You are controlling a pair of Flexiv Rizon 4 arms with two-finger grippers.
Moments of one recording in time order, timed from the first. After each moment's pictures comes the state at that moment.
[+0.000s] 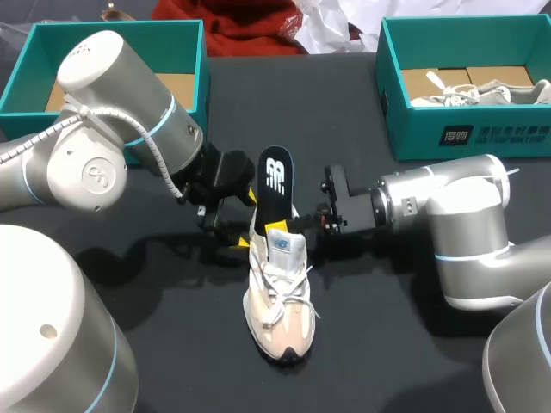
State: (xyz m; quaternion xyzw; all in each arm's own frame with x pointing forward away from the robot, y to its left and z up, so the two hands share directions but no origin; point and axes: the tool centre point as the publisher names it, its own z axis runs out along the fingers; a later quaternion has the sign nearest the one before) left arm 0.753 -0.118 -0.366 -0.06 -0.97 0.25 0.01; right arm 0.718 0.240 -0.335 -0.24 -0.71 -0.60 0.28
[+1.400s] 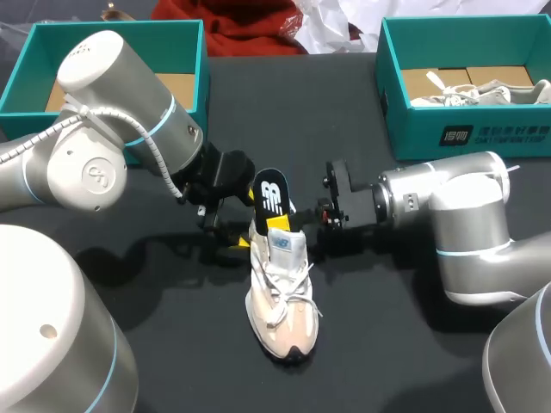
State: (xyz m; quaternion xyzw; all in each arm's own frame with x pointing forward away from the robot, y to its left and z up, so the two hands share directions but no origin) left arm 0.753 -0.118 -0.366 -0.06 -0.97 0.25 0.01; right arm 0.724 0.237 -0.332 -0.24 -0.71 -0.60 0.29
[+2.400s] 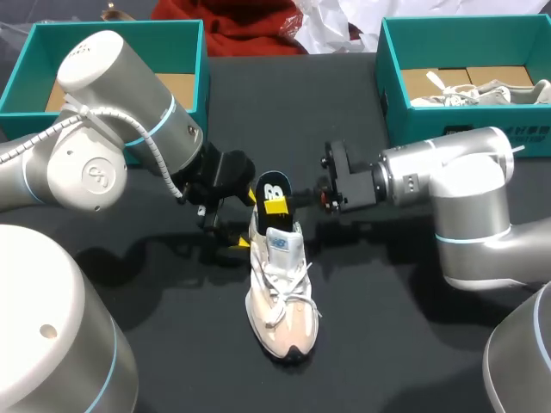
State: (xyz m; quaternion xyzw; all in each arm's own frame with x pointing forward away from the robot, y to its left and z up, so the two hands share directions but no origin) left arm 0.753 -0.118 -0.366 -0.06 -0.97 0.25 0.01; right arm 0.742 0.240 -0.309 -0.20 -0.73 -0.60 0.25
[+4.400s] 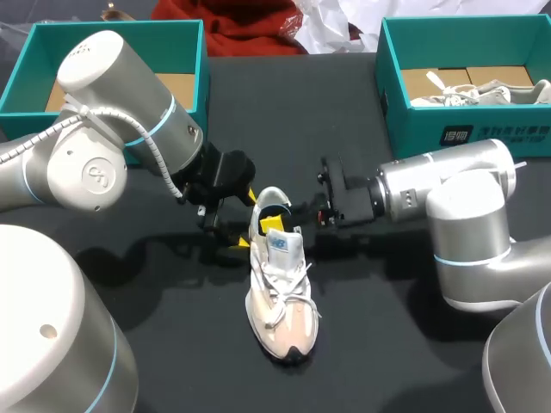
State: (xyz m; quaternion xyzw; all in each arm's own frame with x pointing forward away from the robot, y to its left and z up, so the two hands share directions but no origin) left arm 0.753 -0.118 -0.366 -0.06 -0.97 0.25 0.01; right arm 0.719 0.246 -0.310 -0.20 -0.75 -0.59 0.23
